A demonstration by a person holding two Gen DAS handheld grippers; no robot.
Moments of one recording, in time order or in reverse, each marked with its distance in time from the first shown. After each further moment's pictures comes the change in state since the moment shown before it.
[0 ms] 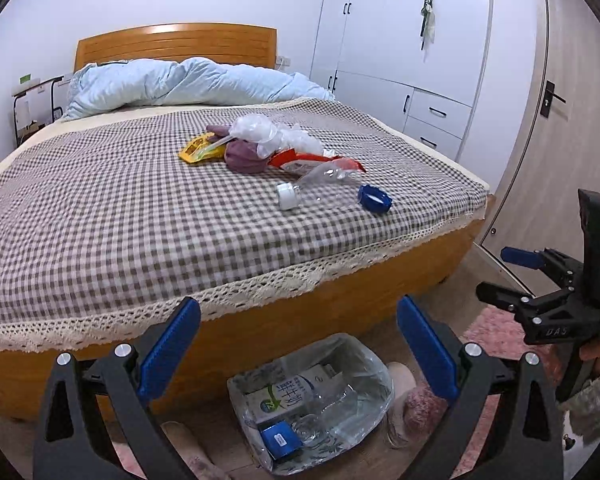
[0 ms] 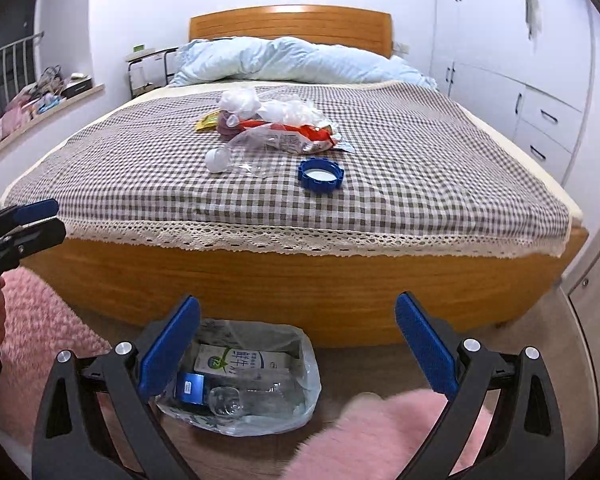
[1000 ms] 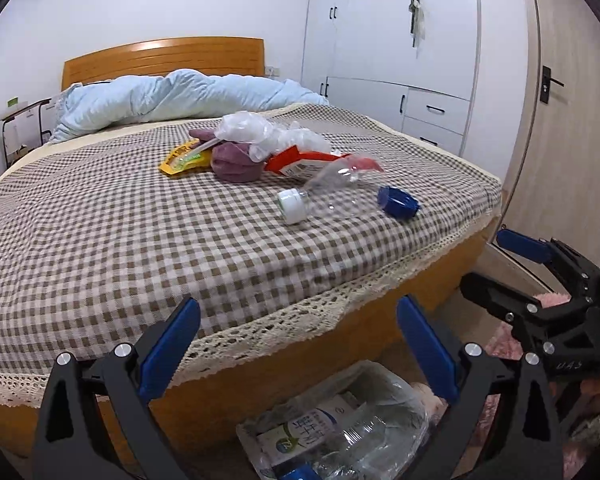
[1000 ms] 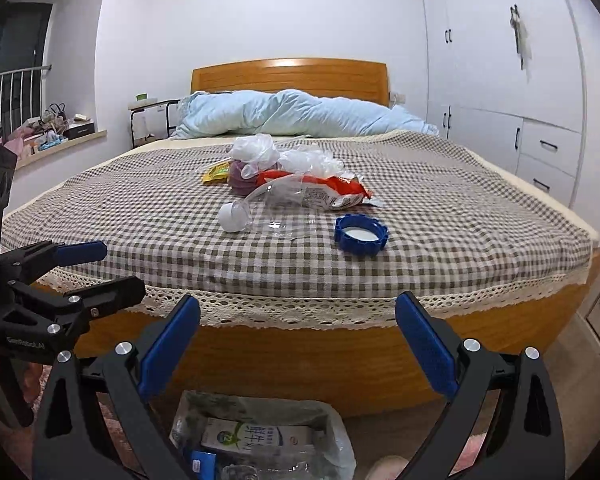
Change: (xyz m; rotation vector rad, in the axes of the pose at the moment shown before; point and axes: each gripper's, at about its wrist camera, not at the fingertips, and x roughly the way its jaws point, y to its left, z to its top) left arm 0.070 0.005 0.010 0.079 -0.050 -0.006; right arm 0.048 0.033 0.014 0.030 -0.239 -0.017
